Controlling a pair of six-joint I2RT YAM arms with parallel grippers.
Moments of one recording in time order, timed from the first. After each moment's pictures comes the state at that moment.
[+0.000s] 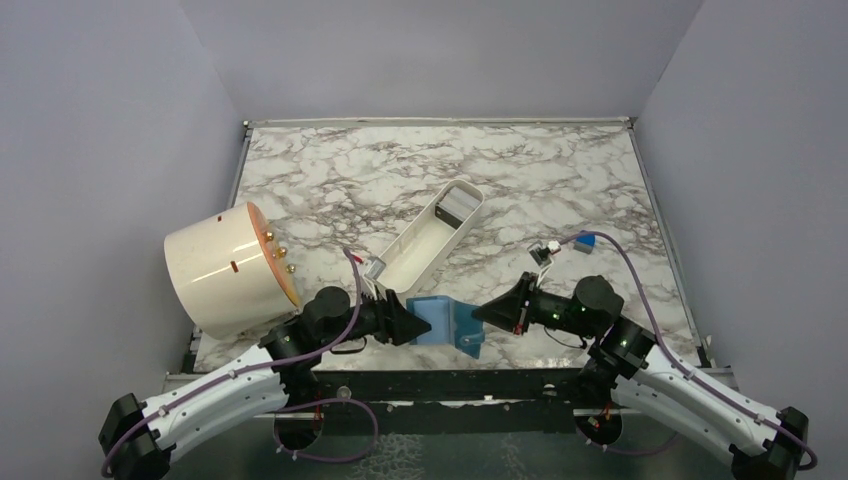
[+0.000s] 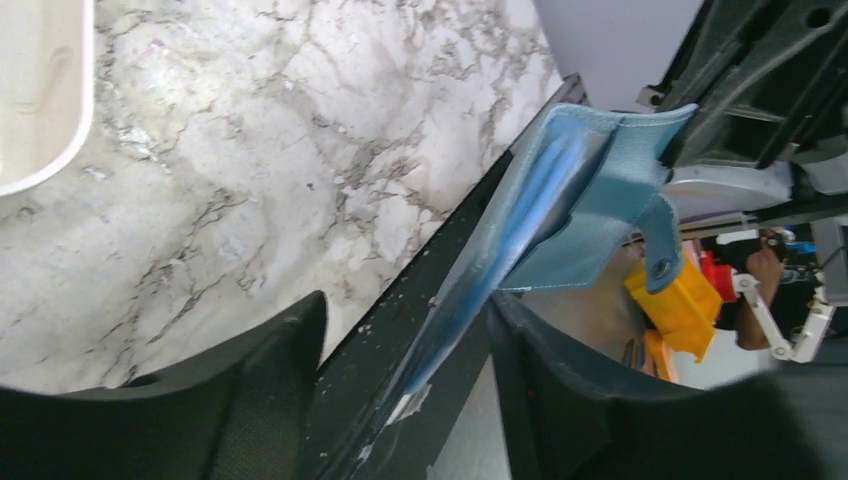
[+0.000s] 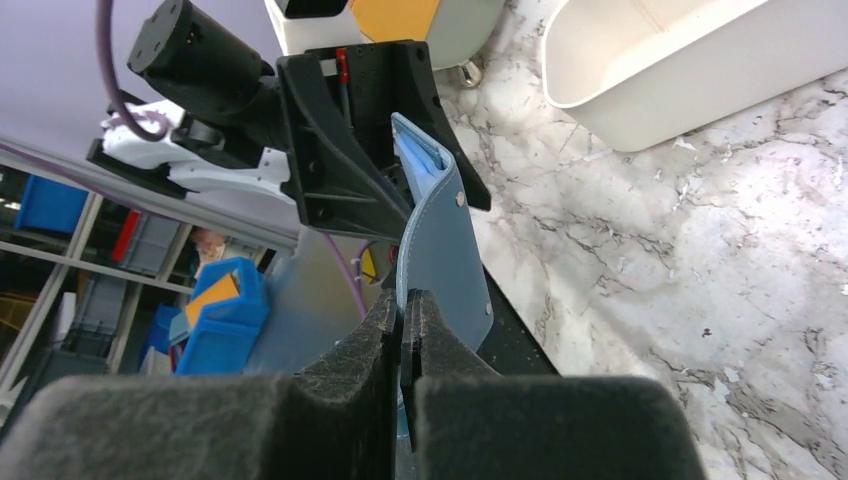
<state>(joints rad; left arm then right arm) -0.92 0.55 0.25 -0.02 0.21 -0.85 0.84 0.49 0.34 0.03 -0.35 0.81</state>
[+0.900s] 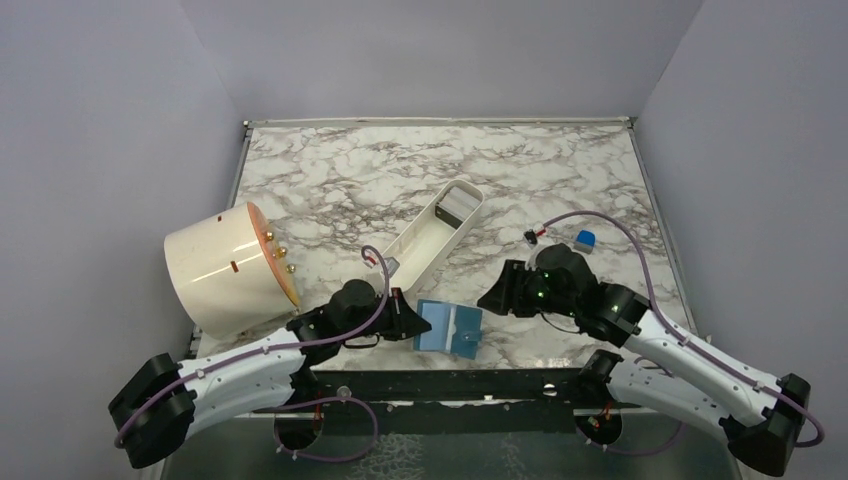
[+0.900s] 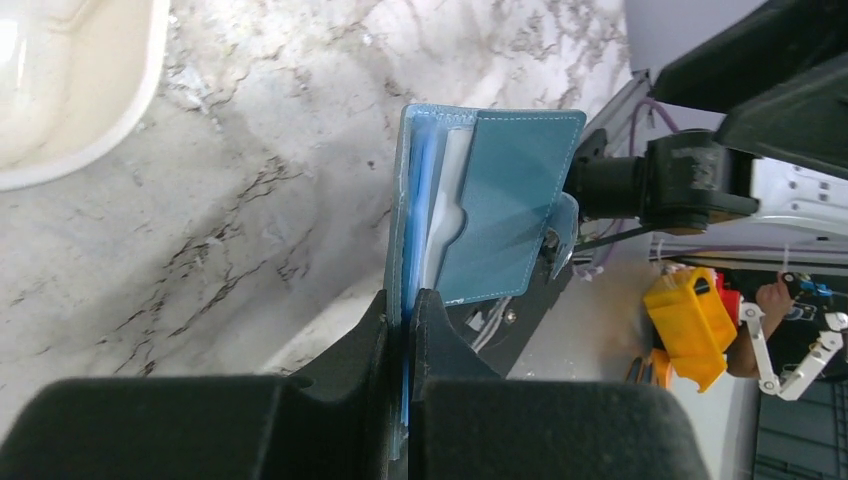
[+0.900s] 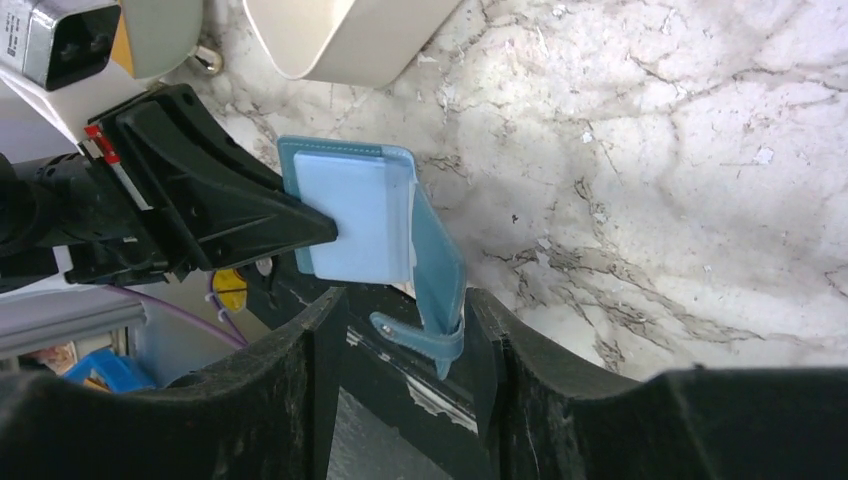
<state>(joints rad) -0.92 0.82 0.24 0.14 0.22 -0.96 0.84 0.78 0.67 -0.53 -0.06 0.82</state>
